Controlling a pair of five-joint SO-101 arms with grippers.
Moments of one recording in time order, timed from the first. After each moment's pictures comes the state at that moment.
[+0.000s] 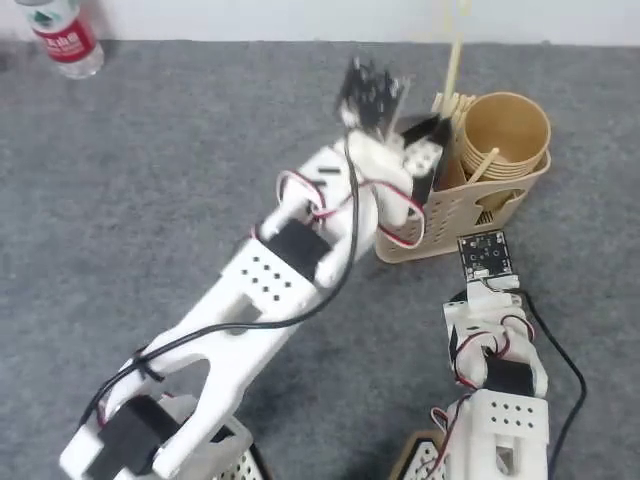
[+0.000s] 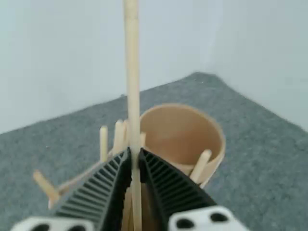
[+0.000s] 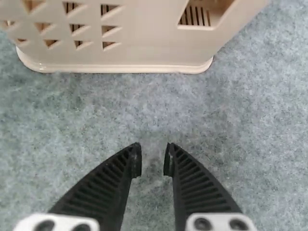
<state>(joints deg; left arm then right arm) 34.2 -16.6 26.0 14.8 15.3 4.7 -75.4 90.9 41.7 18.0</state>
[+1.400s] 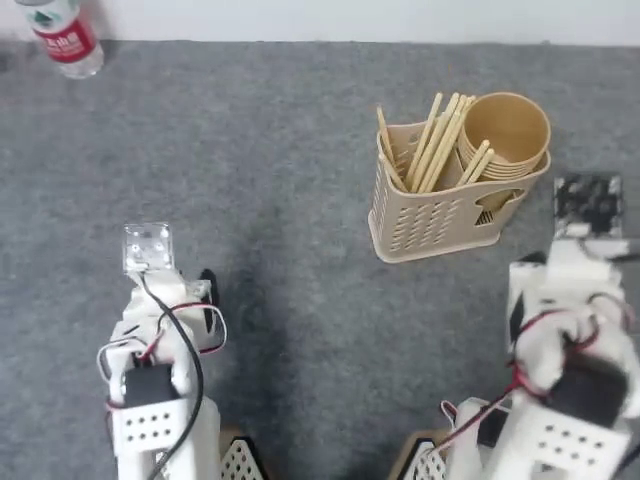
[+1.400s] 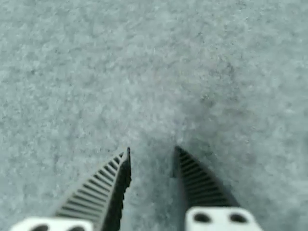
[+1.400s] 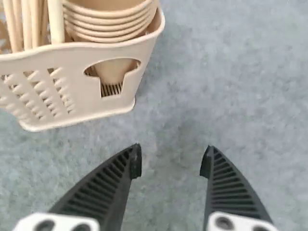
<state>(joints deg) -15.7 -84.3 90.8 47.8 2.8 15.6 -62.9 30.2 83.4 17.0</state>
